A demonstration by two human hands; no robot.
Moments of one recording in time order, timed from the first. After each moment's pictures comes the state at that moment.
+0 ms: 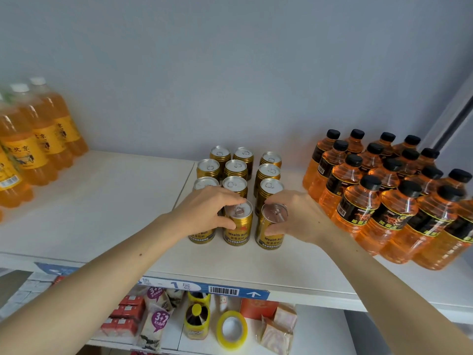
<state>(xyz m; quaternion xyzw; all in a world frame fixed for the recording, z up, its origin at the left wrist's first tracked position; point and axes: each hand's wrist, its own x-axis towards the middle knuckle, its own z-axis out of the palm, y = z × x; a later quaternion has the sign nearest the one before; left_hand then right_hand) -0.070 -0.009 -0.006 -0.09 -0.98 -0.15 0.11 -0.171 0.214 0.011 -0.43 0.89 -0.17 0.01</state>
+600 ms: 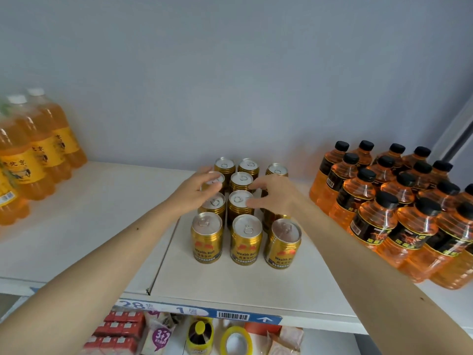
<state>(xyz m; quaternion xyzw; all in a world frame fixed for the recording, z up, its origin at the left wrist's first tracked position) -0.115 -0.079 -0.007 0.08 -0.90 -0.41 0.13 -0.213 0.129 0.033 -0.39 0.90 -0.21 0.06</state>
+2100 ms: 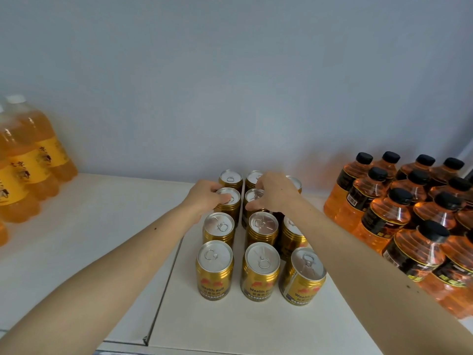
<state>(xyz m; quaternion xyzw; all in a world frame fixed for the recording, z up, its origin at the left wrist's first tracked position) -0.182 -0.098 -0.013 0.24 -0.83 -0.50 0.09 -0.269 0.061 0.026 -0.34 0.94 -0.07 -0.01</state>
